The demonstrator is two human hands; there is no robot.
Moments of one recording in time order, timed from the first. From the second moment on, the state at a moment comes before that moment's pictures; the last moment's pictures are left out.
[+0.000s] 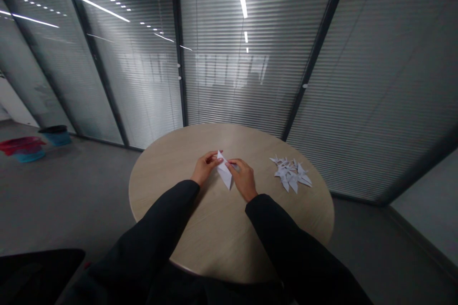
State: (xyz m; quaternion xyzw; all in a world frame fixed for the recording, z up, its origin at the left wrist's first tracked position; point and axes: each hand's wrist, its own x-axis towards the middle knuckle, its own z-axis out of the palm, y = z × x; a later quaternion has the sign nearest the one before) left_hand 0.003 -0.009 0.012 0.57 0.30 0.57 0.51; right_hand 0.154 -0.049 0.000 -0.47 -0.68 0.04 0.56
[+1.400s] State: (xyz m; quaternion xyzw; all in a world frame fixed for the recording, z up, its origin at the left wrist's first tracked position) left_hand -0.013 -0.003 0.020 0.46 0.29 0.66 0.52; right_hand 0.158 -0.038 -0.006 -0.43 -0.55 0.34 0.64
